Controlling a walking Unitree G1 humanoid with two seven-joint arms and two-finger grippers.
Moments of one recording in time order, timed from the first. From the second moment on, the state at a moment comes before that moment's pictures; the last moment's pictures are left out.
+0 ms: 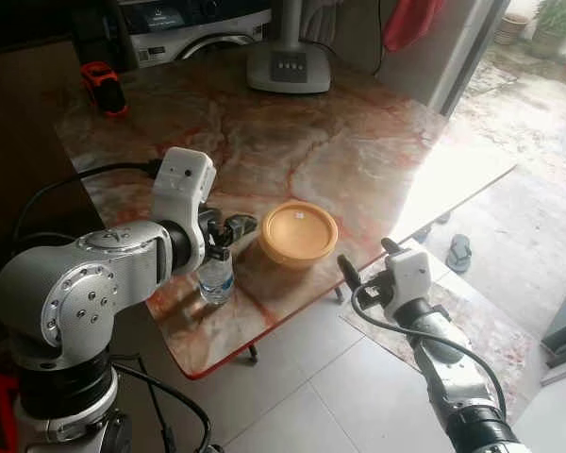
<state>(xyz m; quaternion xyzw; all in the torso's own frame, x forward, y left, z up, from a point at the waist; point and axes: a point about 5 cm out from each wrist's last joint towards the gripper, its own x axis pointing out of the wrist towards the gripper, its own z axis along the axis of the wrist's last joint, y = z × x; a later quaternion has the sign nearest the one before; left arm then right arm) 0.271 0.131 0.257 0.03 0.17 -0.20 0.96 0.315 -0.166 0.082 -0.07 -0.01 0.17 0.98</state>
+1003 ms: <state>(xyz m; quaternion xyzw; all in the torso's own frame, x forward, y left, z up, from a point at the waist) 0.262 0.140 0.264 0.09 0.16 -0.23 0.96 0.315 -0.164 0.078 -0.07 0.00 0.19 0.98</state>
